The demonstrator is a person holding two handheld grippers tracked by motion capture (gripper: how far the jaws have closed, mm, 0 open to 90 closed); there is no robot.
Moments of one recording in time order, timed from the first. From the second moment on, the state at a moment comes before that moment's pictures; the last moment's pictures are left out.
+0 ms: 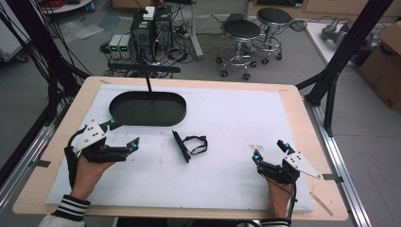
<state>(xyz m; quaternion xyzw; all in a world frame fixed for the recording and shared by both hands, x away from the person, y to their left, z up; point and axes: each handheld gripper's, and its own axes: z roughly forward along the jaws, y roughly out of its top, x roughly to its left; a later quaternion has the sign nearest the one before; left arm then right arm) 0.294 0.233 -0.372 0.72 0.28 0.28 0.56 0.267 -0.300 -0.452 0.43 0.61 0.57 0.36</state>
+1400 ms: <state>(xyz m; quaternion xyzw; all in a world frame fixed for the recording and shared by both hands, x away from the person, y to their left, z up) 0.375 0.107 -0.357 0.85 0.25 0.13 0.45 0.266 -0.300 -0.452 0.42 0.61 0.57 0.36</state>
